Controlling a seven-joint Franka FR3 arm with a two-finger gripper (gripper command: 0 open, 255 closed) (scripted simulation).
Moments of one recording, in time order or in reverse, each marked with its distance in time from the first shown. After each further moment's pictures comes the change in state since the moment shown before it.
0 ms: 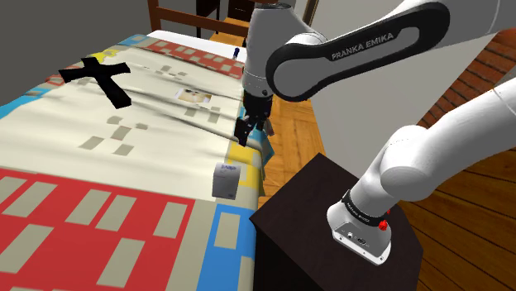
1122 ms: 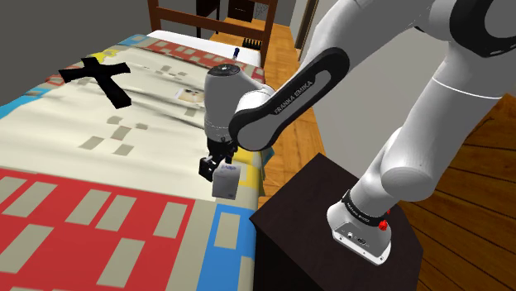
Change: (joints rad) arm 0.022 0.477 0.105 0.114 -0.179 0.336 0.273
